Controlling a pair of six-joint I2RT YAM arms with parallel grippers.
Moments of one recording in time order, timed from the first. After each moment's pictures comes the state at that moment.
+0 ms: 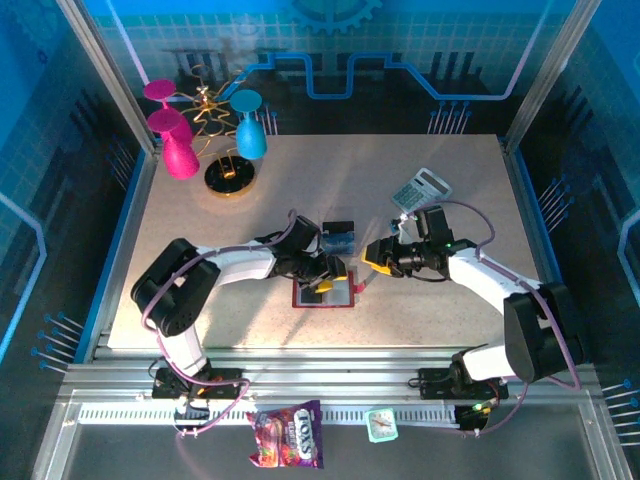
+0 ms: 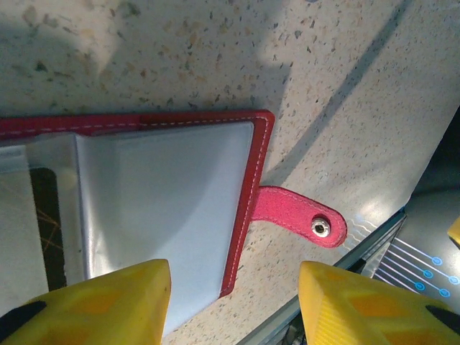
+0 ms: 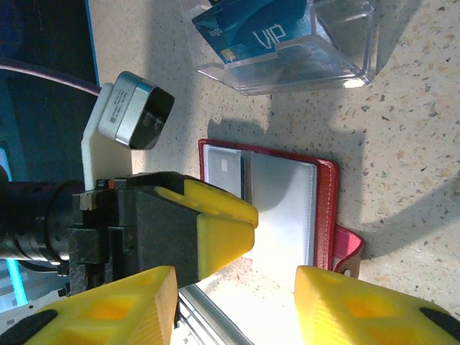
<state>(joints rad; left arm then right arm) -0.63 1.77 0.93 -0.15 0.55 -1.06 0.28 1.38 0.72 -0.26 -0.76 0.69</state>
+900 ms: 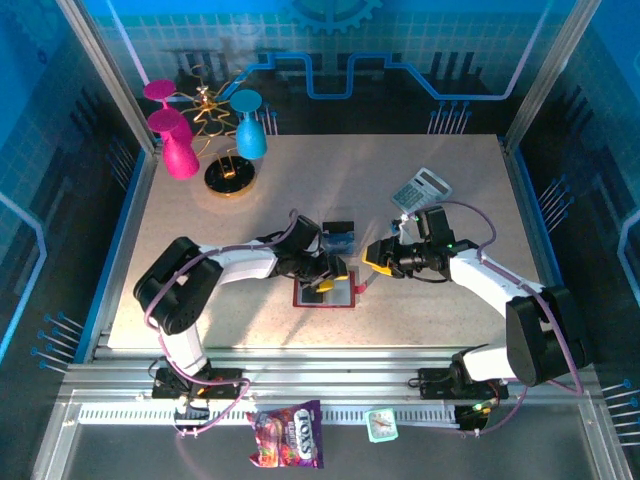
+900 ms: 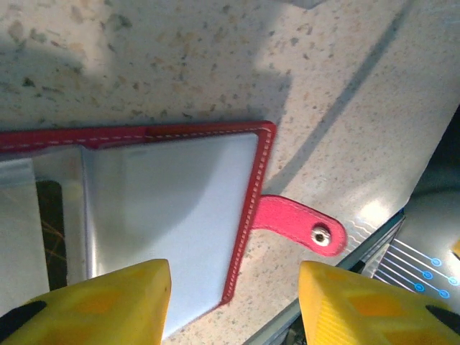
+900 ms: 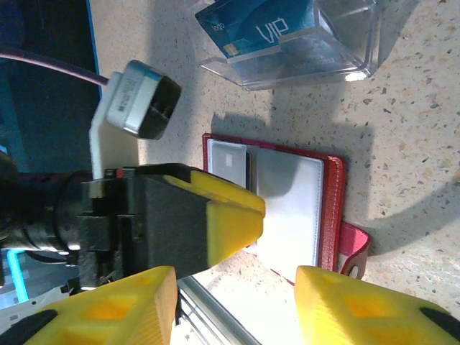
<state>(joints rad) -0.63 1.76 0.93 -0.14 0.55 -1.06 0.28 1.37 0.72 -0.28 -0.76 0.69</state>
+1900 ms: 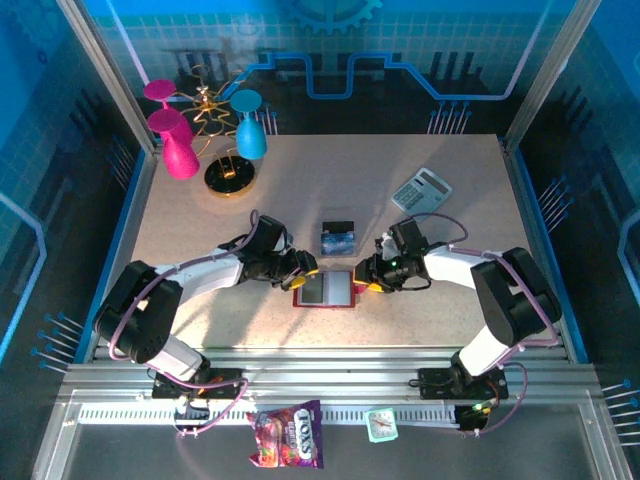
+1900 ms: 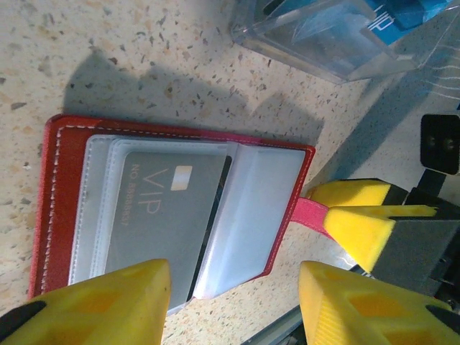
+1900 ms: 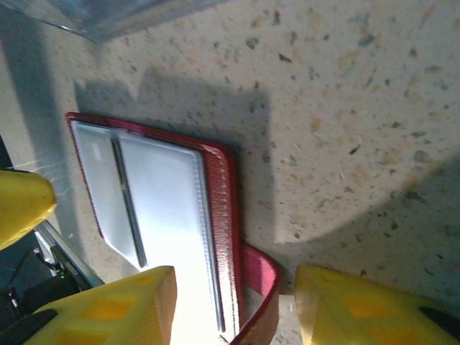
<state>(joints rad) -0.48 1.53 0.75 -0.19 0.51 -1.05 0.40 1.62 0.71 -0.22 -0.62 0.66</state>
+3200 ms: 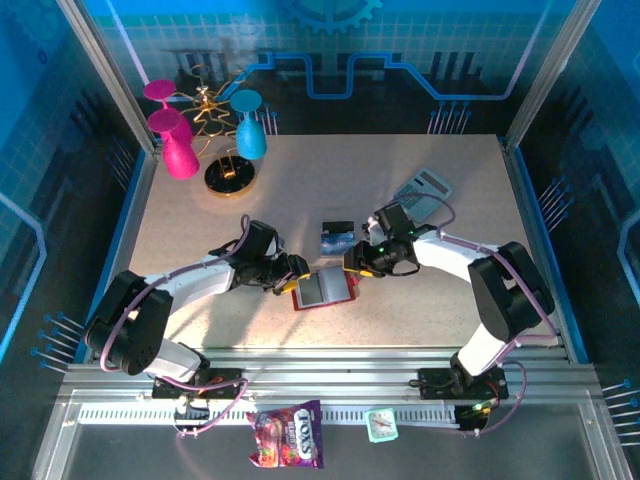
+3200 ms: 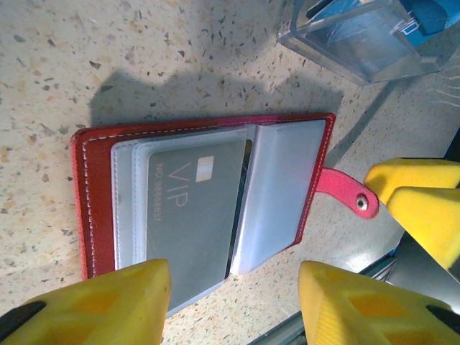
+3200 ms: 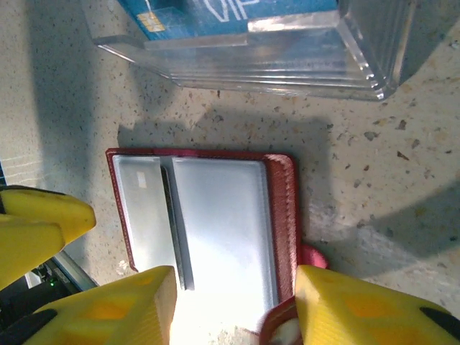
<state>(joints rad) -0.45 1.46 0.68 -0.21 0.50 -1.03 0.46 1.65 0.91 -0.37 -0.54 0.60</state>
